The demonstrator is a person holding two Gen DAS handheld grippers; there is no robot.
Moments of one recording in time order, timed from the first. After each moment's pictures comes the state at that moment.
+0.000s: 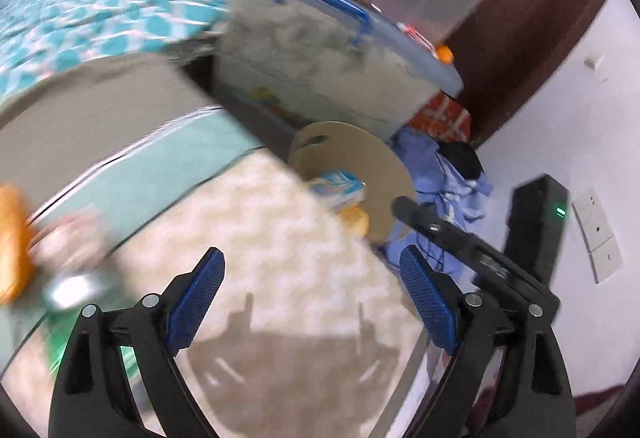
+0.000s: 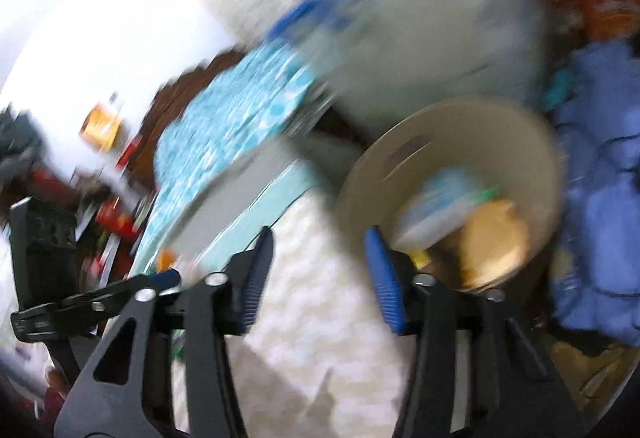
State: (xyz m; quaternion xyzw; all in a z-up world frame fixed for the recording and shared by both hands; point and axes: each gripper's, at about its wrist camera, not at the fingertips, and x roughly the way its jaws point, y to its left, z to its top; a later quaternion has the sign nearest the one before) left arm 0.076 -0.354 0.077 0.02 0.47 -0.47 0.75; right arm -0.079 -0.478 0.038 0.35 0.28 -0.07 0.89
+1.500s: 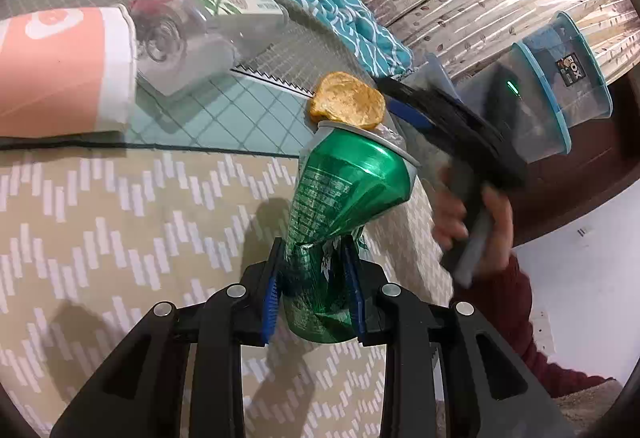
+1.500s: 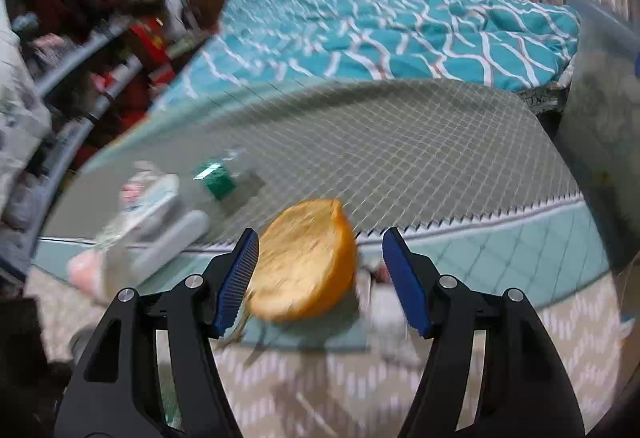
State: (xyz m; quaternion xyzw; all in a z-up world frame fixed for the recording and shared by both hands) left arm 0.092 -0.040 0.002 -0.24 0.51 -0.35 0.75; right arm 0.171 -0.254 0.063 0.10 0.44 0.02 0.89
